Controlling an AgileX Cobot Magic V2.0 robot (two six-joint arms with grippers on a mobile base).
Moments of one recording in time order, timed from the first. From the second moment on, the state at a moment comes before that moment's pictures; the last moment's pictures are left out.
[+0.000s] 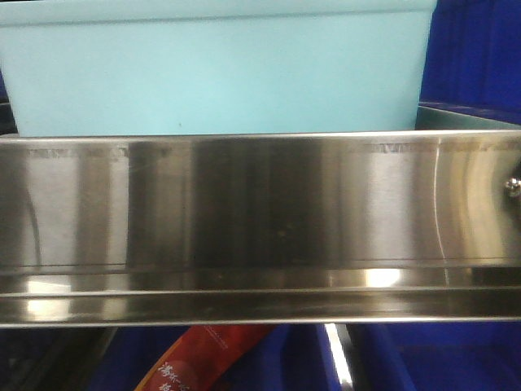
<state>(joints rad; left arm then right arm) -0.33 1.59 -1.59 0.18 0.93 -0.42 0.33 1.65 -1.70 -0.16 1.05 0.46</state>
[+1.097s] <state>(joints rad) -0.24 1.68 -1.63 0.17 1.01 -0.39 0.35 1.80 -1.70 -0.15 1.06 0.45</state>
